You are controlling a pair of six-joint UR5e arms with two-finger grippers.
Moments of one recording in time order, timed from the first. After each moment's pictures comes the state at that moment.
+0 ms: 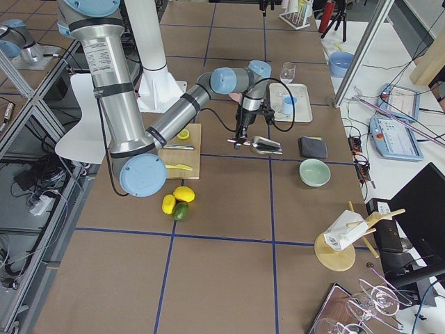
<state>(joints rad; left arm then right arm) -1.26 -1.77 -1.71 -1.80 -2.28 0.01 0.95 -1.39 2.08 -2.08 2.08 0.56</state>
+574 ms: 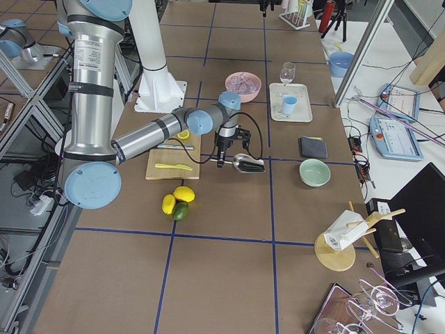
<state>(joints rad) -1.26 -1.77 -1.70 -1.80 -2.28 0.01 0.80 -1.68 2.05 -1.56 2.07 0.85</state>
